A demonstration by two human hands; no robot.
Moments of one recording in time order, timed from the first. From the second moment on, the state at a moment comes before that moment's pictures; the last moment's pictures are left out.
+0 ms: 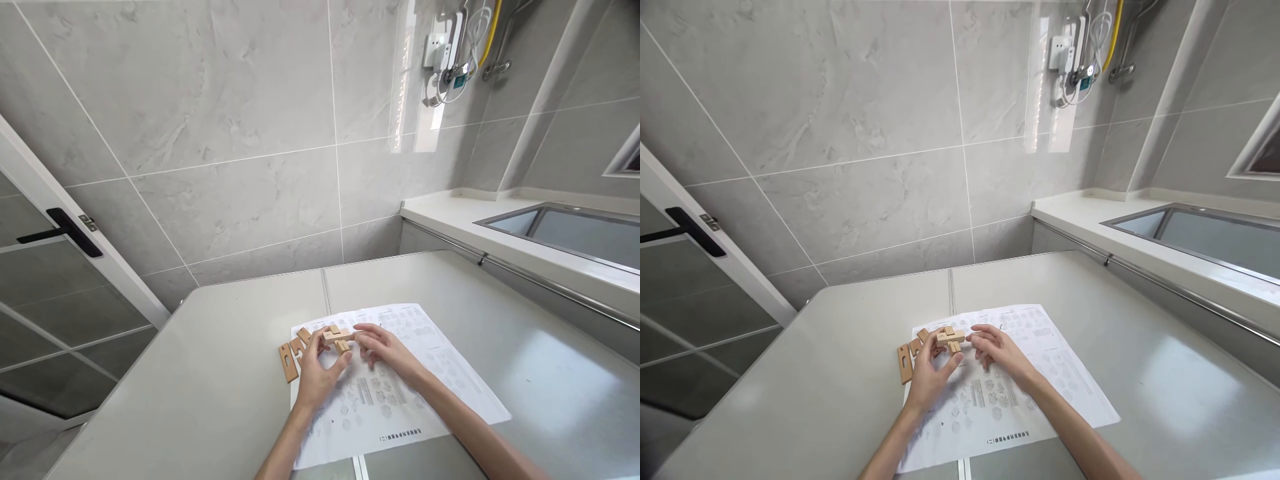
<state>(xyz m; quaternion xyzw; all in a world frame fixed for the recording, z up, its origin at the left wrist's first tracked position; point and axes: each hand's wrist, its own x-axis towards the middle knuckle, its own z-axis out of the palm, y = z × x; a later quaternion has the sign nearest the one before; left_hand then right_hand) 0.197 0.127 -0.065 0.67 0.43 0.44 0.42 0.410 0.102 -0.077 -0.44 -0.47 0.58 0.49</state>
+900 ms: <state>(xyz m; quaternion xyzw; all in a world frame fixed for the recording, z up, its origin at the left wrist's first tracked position) 0.201 0.125 -0.070 0.64 0.44 0.36 0.51 0.410 0.101 -0.078 -0.52 -0.61 0.39 0.45</state>
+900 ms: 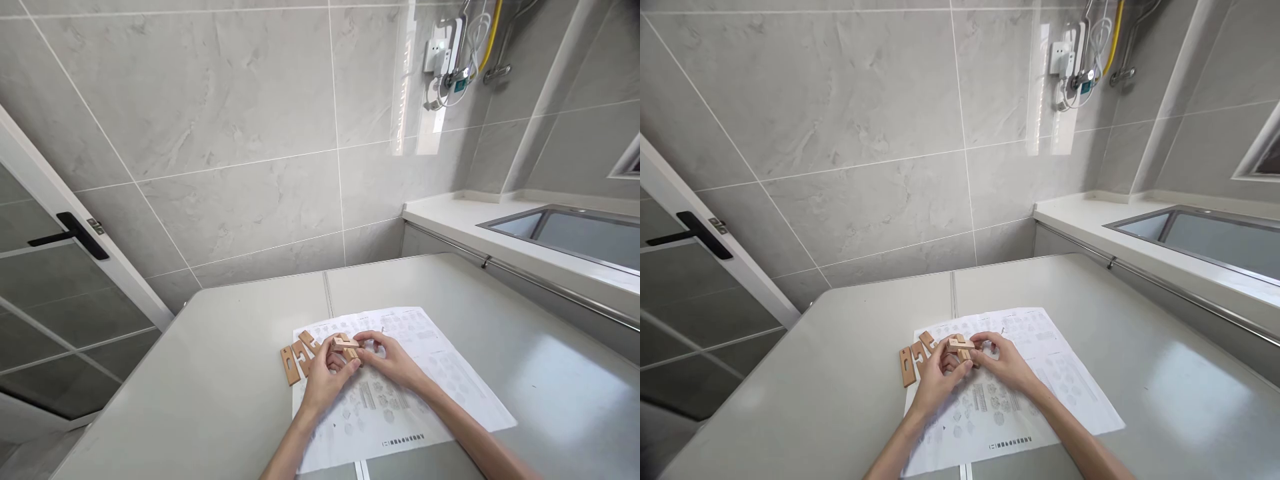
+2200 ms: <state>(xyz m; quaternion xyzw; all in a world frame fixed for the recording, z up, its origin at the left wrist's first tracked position) 0.199 0.117 -0.056 0.83 0.36 0.33 0.28 0.415 0.105 -0.089 -0.34 -0.44 0.66 0.50</state>
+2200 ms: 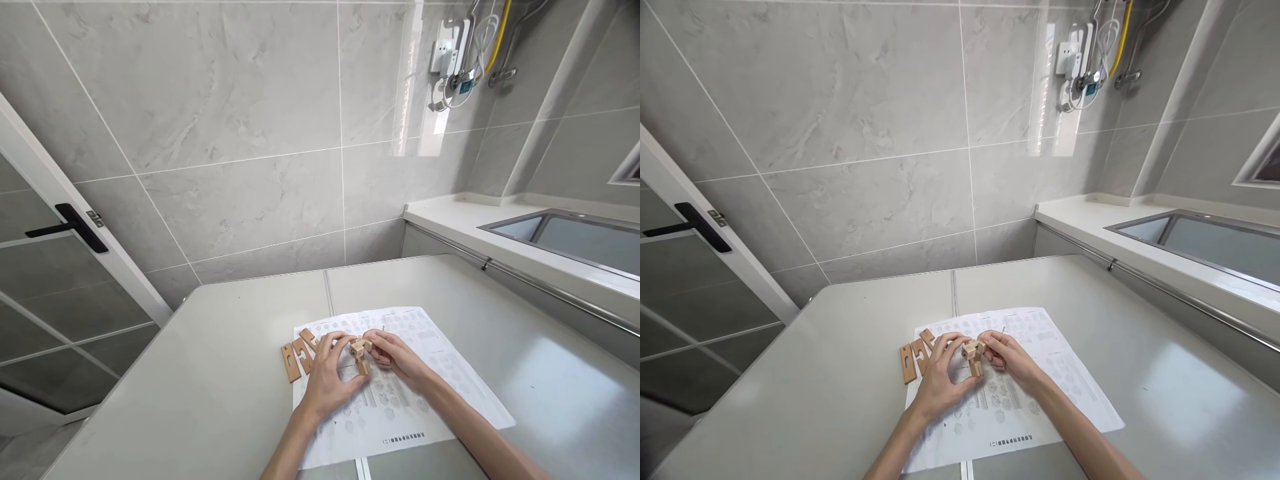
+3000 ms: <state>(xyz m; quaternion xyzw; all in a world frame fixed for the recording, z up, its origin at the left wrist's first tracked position) 0.185 0.126 -0.068 0.86 0.38 0.28 0.19 0.416 0.108 -0.099 -0.64 -0.64 0.24 0.35</state>
